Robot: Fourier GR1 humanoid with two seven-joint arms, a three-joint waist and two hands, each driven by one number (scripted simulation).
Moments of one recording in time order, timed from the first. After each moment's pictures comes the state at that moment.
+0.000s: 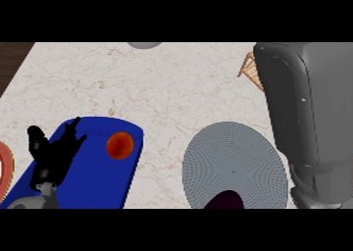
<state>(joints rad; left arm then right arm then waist) -0.03 0.20 0.06 -1.37 0.14 0.01 0.28 -1.18 -0.05 -0.12 -1.37 1.49 0.04 1.20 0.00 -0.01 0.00</state>
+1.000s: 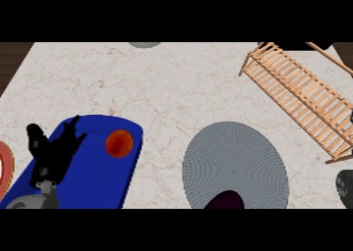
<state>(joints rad) -0.05 0.20 0.07 -1.37 0.14 0.01 0.29 -1.21 -0.28 -0.42 -1.29 1.42 0.24 1.01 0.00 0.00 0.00</state>
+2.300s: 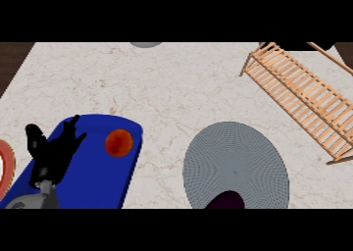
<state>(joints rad) -0.05 0.19 0.08 -1.37 0.13 -0.01 0.28 -1.11 -0.44 -0.38 -1.10 1.29 0.12 0.91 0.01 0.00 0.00</state>
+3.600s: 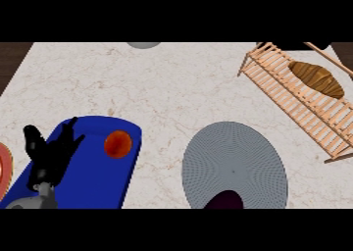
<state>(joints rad) -0.03 0.19 0.09 -1.39 0.12 0.00 0.31 -1.08 -0.47 -0.57 -1.43 1.26 -0.34 1.01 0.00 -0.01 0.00</state>
